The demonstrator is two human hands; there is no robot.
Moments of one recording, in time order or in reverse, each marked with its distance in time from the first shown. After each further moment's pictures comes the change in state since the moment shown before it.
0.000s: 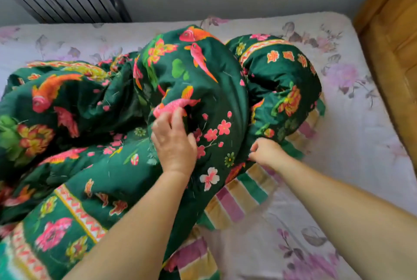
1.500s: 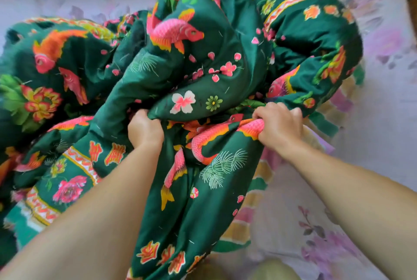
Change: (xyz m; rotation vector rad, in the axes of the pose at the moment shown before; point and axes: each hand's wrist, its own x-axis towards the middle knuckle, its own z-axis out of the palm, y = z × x) left_hand 0.006 -0.115 -0.010 -0.097 -0.154 -0.644; right_hand -0.008 -0.035 0.048 -0.290 0.430 -0.259
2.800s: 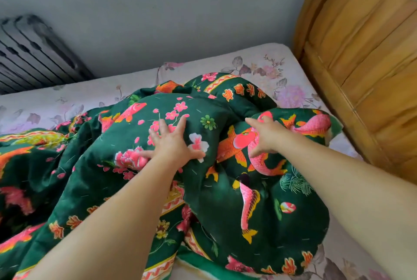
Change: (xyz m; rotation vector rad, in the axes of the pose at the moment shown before) left_hand -0.079 0.255 0.061 0.555 -0.402 0.517; right_hand 0.069 0.183 -0.133 0.131 -0.367 0.237
